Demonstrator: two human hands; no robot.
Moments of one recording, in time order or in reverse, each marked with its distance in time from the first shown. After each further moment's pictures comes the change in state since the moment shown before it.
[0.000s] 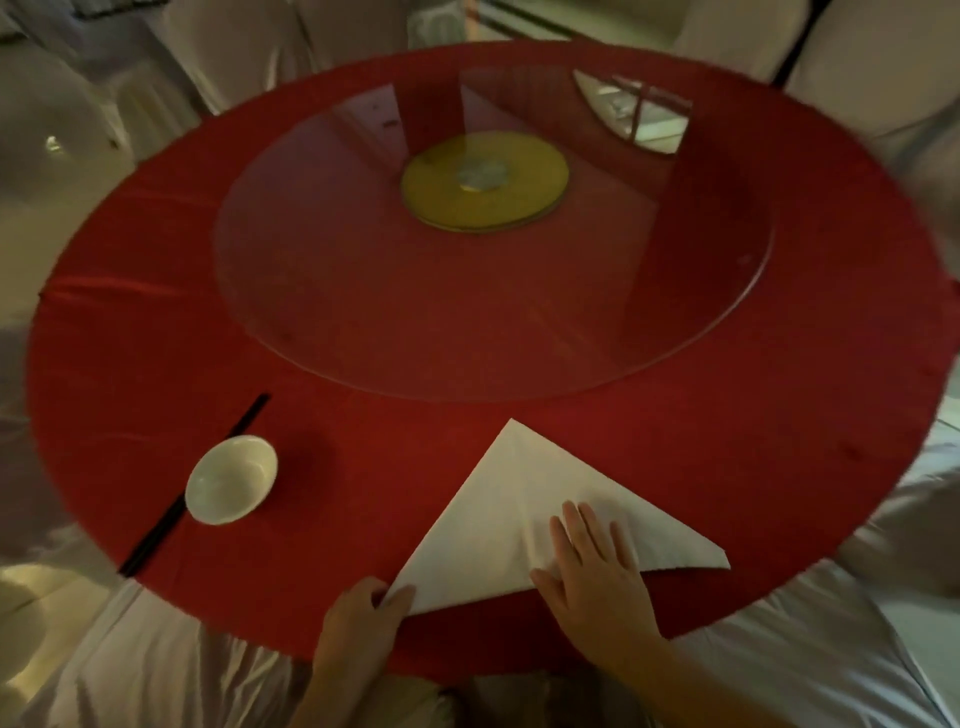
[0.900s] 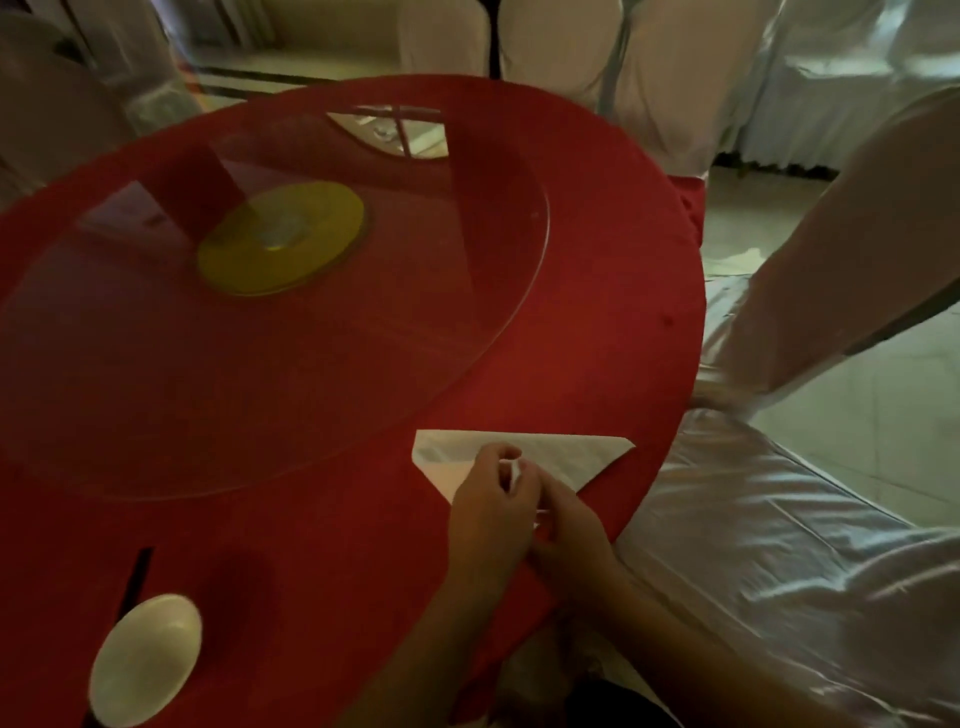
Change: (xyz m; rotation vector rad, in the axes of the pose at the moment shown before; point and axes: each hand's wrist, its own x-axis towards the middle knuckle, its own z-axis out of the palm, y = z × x) left_hand -0.056 0.171 0.022 -0.198 -0.251 0.799; right_hand -0.034 -0.050 -0.039 1.033 0.558 0.412
